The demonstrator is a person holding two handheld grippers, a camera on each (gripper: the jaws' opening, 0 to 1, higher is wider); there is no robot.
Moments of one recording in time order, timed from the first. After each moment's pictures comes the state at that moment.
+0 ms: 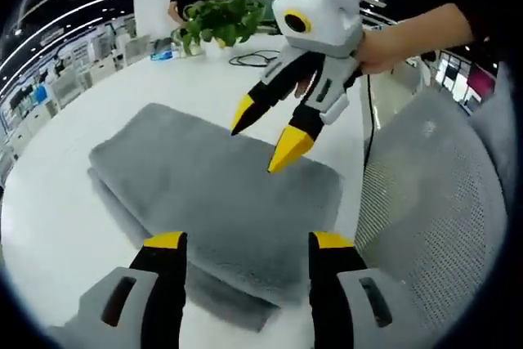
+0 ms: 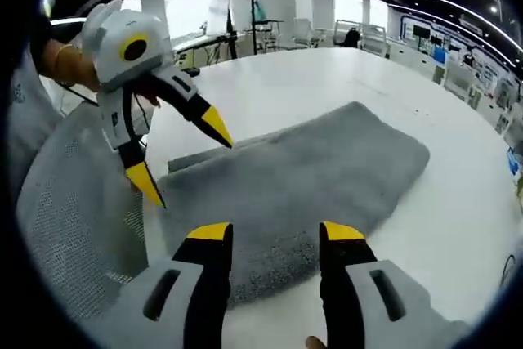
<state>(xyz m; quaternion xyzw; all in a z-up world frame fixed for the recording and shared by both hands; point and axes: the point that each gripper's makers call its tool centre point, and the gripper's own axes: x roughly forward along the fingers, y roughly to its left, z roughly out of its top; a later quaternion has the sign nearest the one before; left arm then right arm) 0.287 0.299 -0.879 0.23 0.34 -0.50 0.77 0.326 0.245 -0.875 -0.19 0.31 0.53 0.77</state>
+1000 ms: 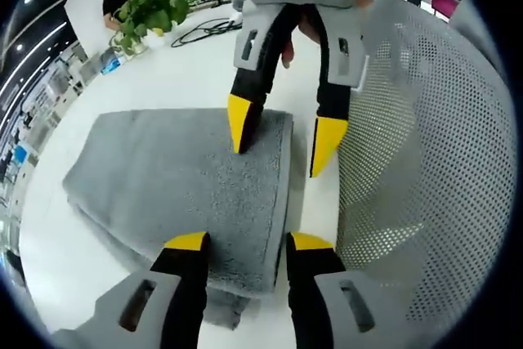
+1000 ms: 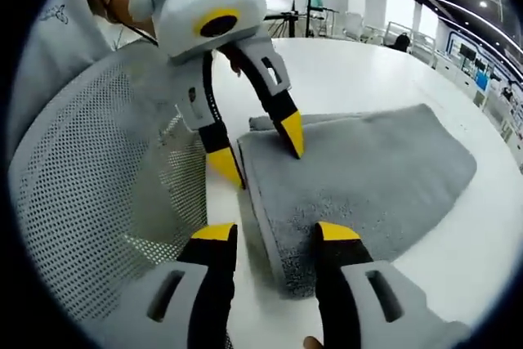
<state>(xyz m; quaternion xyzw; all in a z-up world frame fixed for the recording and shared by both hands) 0.263 0.296 -0.915 0.34 0.33 -0.52 0.71 0.245 0.254 -0.904 -0.26 0.30 0.60 0.70</state>
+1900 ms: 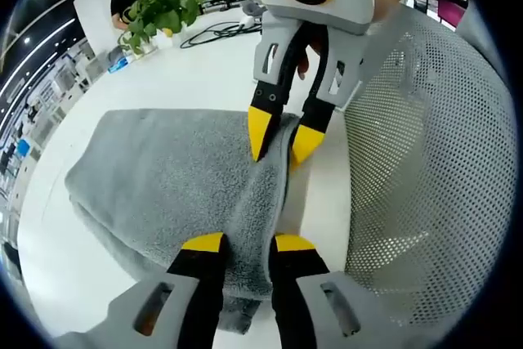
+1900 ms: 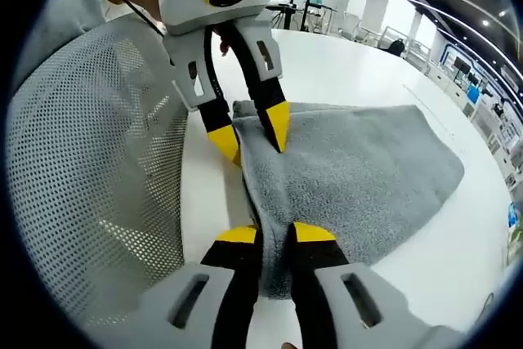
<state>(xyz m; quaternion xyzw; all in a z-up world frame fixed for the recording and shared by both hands) 0.272 0.297 -0.913 0.34 0.32 -0.51 0.73 0.267 0.250 -0.912 -0.30 0.29 0.56 0.71</state>
